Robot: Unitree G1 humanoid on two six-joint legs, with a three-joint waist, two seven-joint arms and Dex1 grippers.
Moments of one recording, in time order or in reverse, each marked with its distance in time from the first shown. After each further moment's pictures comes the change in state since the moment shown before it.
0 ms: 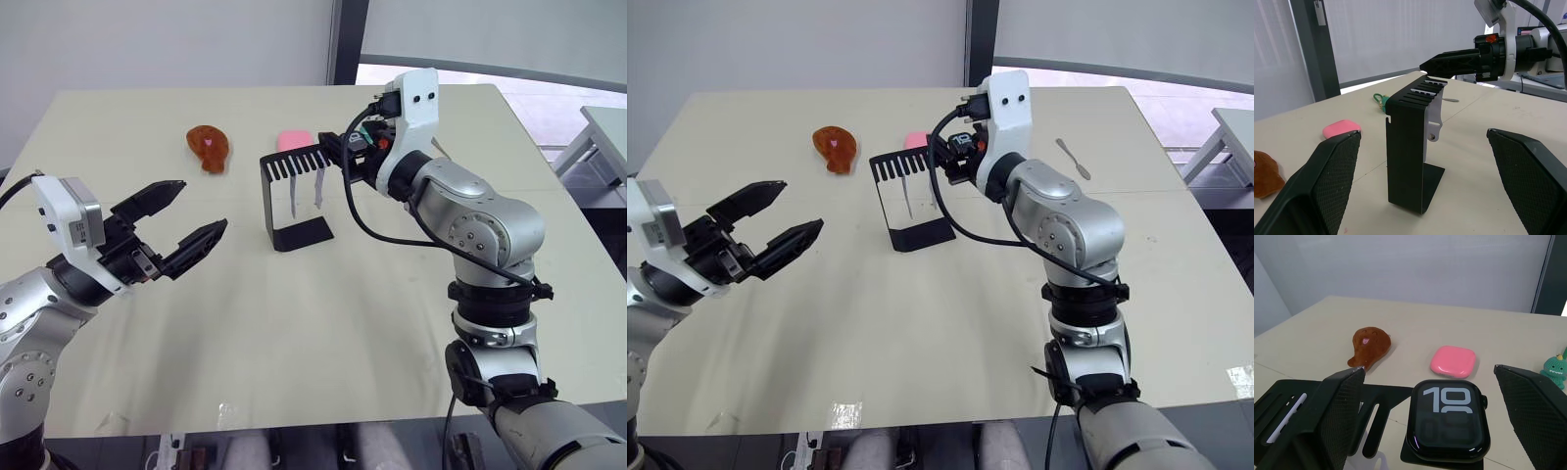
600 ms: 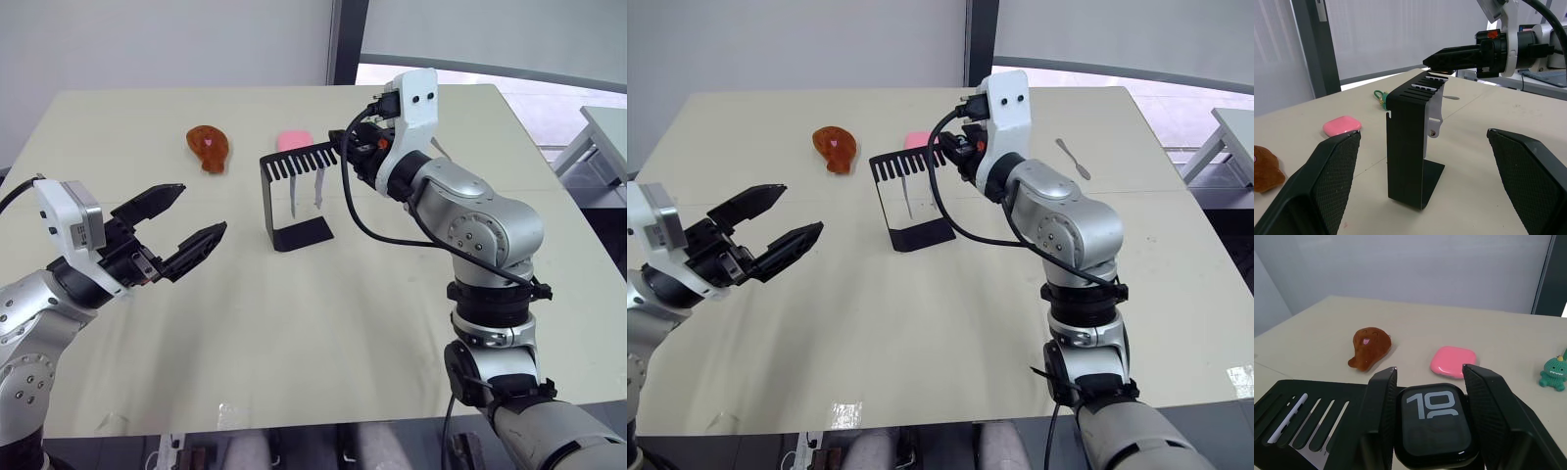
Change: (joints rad) left arm 0.014 0.000 0.002 0.000 0.001 -0.001 0.000; right arm 0.000 0.007 -0.006 0.000 -0.005 -0.013 0.011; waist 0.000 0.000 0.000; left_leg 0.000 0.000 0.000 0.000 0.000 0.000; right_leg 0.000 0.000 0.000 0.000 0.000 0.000
